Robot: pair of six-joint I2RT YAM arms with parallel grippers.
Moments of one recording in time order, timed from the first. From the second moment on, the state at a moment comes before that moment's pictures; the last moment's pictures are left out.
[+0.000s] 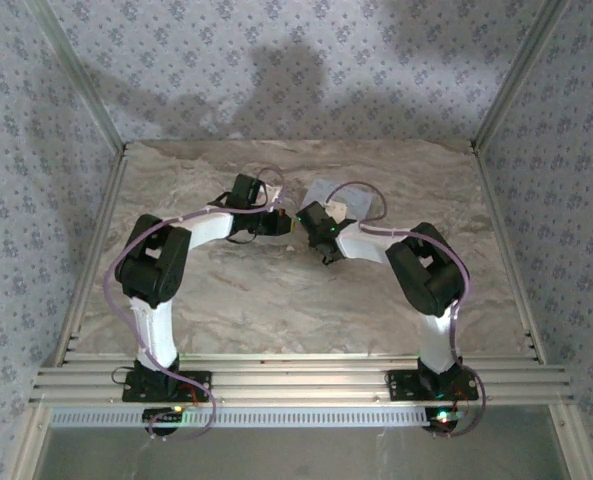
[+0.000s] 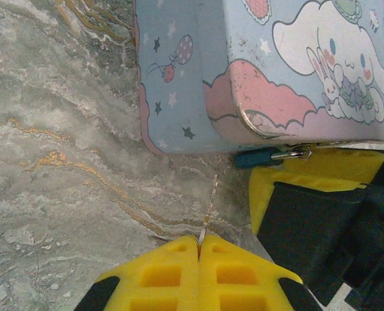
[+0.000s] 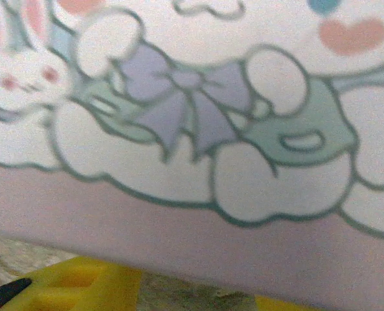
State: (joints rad) left arm -0.46 1.96 1.24 -0.13 0.55 -0.34; right arm 0.68 1.95 1.20 -0.30 0.43 0.77
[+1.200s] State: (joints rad) left arm -0.42 1.90 1.13 -0.10 0.60 -0.30; right arm 0.67 2.02 1.30 -0.35 0.45 0.75
